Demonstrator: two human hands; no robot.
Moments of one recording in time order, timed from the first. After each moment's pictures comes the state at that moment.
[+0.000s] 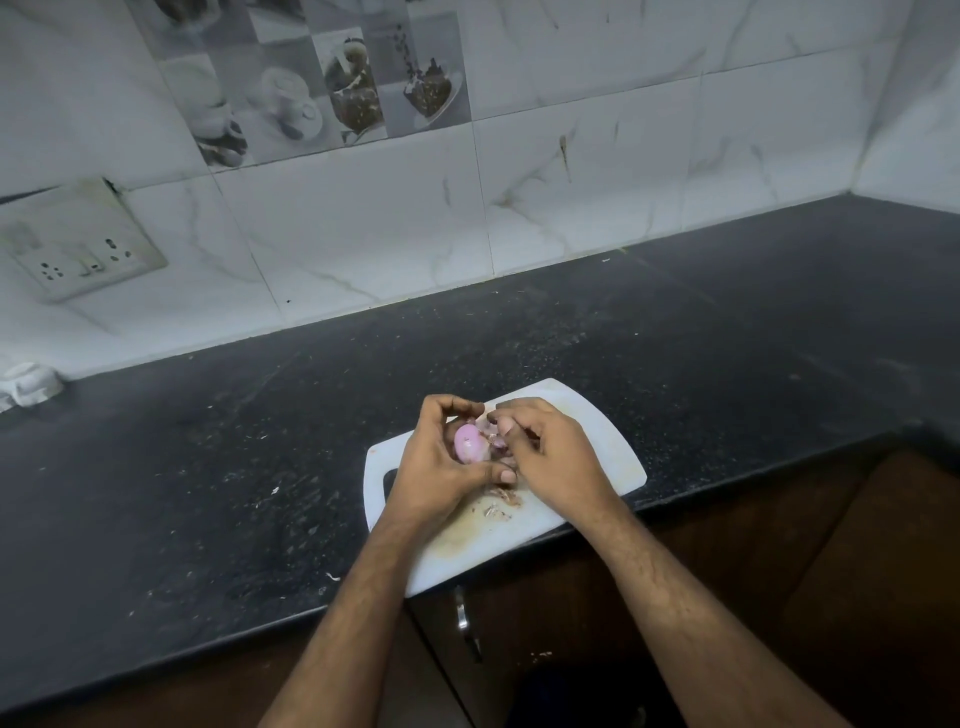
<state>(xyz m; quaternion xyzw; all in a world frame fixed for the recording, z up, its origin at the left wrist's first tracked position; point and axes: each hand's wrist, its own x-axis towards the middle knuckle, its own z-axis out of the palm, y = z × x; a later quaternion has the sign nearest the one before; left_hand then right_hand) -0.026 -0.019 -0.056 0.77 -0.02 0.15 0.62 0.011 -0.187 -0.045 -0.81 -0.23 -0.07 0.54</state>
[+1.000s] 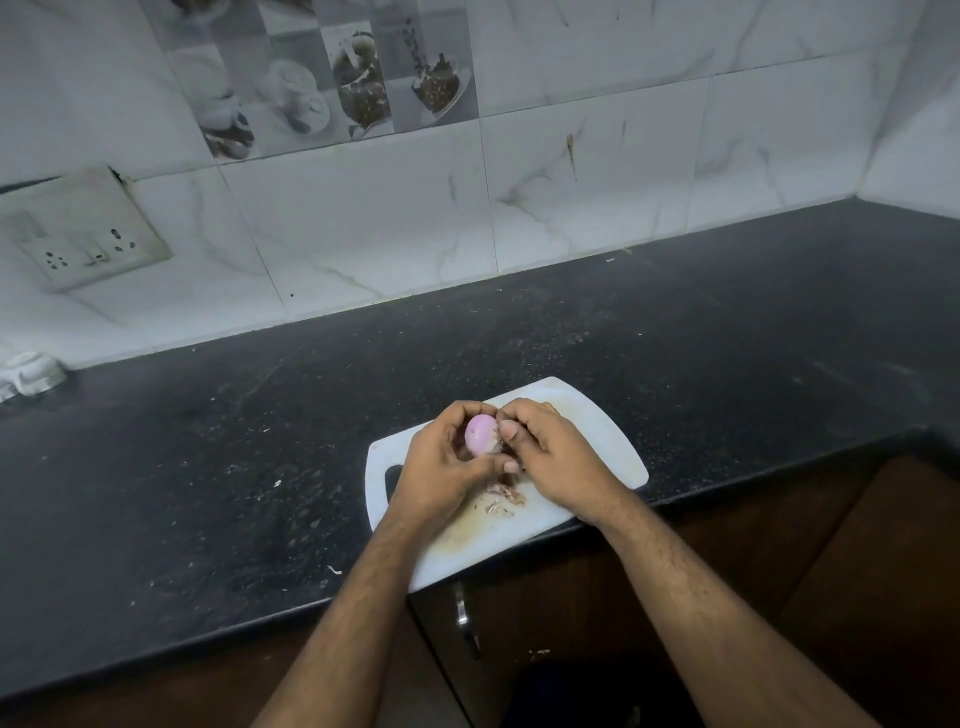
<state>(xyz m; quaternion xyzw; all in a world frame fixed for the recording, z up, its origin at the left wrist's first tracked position) -0.026 -0.020 -0.058 0.75 -0.04 0.11 0.65 0.015 -0.193 -0.042 -0.81 -0.30 0.00 0.51</state>
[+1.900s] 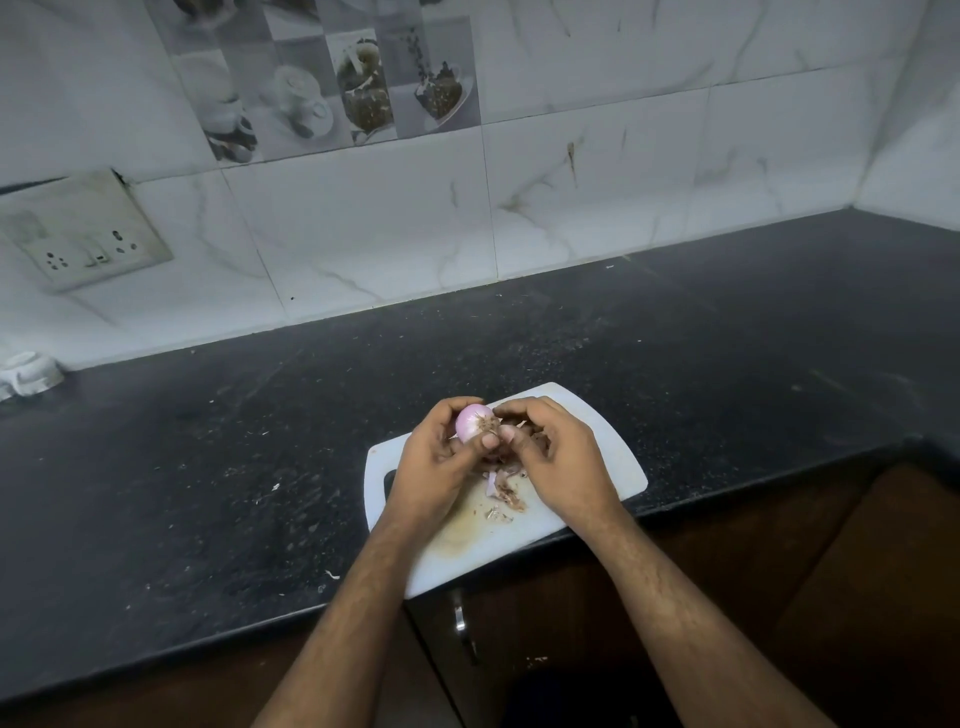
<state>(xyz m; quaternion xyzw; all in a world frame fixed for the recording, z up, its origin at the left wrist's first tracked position) -0.027 -0.024 -0.053 0.69 -0.03 0.14 0.71 0.008 -0.192 -0.046 -0.78 -0.25 -0.11 0.56</state>
